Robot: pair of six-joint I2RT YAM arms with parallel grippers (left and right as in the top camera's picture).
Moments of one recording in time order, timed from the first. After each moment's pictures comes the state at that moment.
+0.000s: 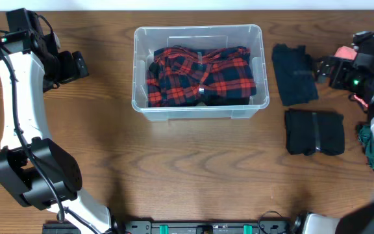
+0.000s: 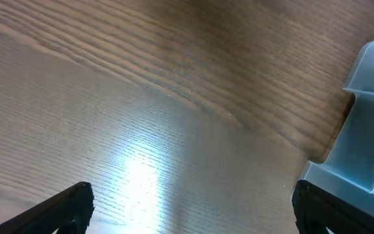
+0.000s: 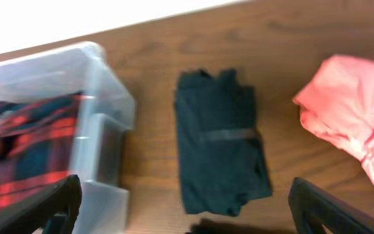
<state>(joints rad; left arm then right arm) 0.29 1.87 1.79 -1.20 0.06 -0.09 -0.35 1.50 1.25 -0.56 -0.45 -0.02</state>
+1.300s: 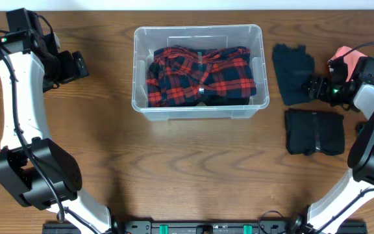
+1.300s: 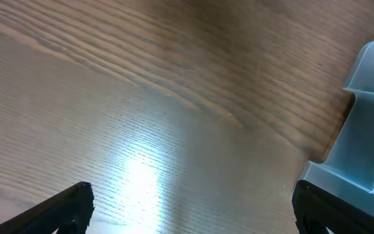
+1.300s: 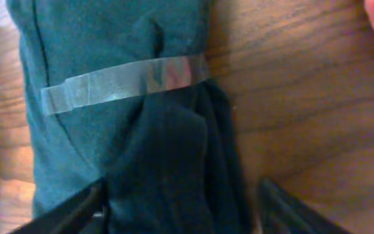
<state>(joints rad) 0.29 1.87 1.79 -1.20 0.06 -0.09 -0.40 2.05 1.26 -0.36 -0.49 -0.07</state>
